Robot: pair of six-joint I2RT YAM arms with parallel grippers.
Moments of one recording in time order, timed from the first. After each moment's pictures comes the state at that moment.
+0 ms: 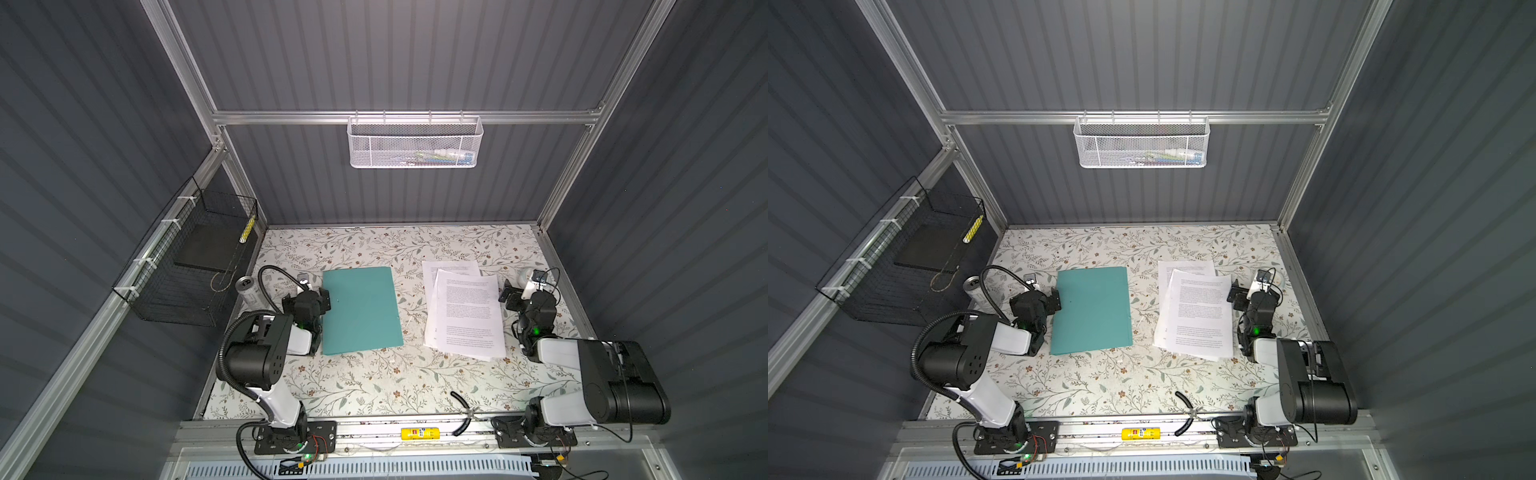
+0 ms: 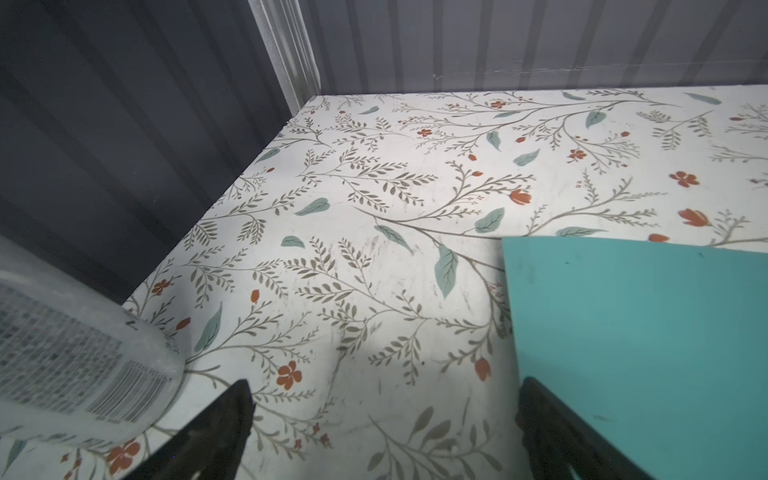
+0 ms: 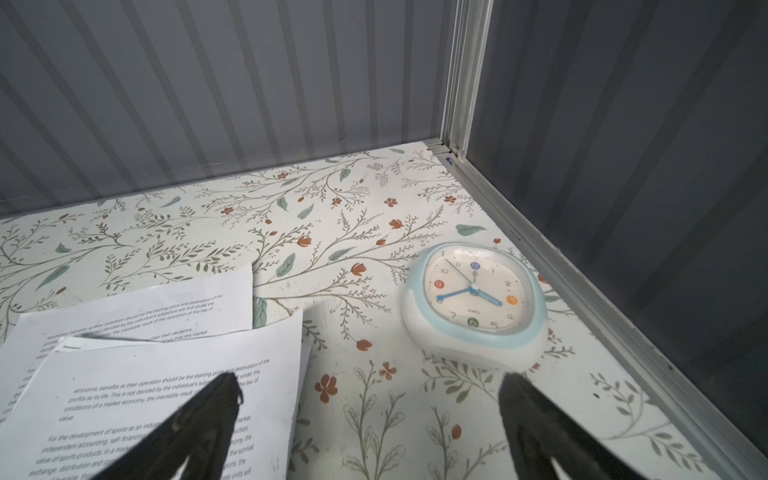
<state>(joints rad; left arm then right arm) -0.15 1.69 0.44 0.85 -0.44 -0.02 -0.03 1.43 0.32 0.86 0.19 0.08</state>
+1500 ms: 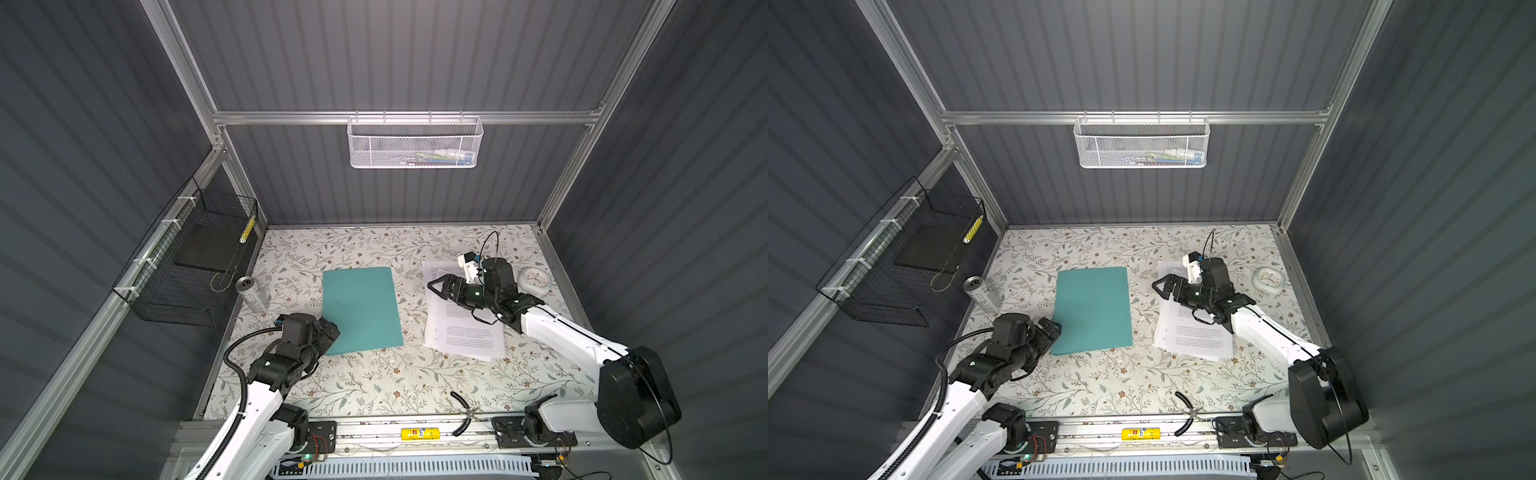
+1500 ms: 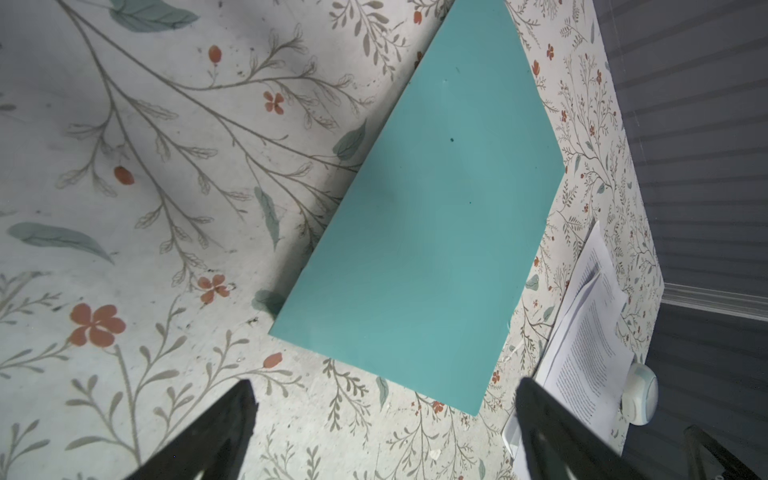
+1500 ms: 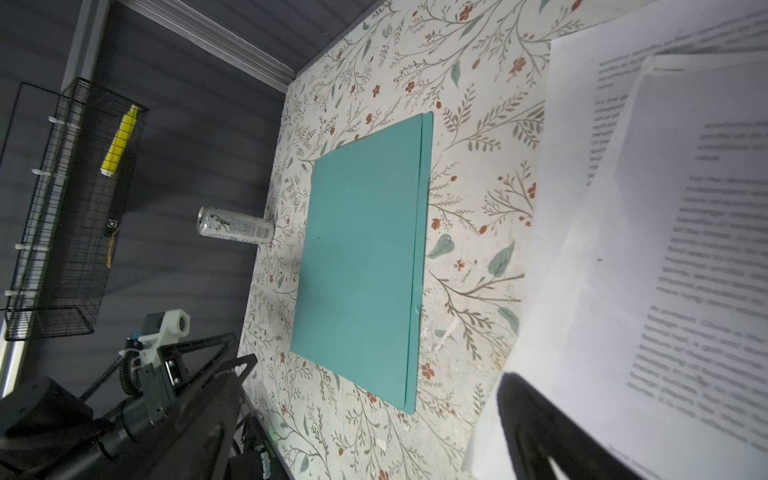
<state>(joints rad) -0.32 0.67 0.49 -0.67 -0.02 -1.11 0.40 1.36 0.82 -0.02 -0.51 0.72</state>
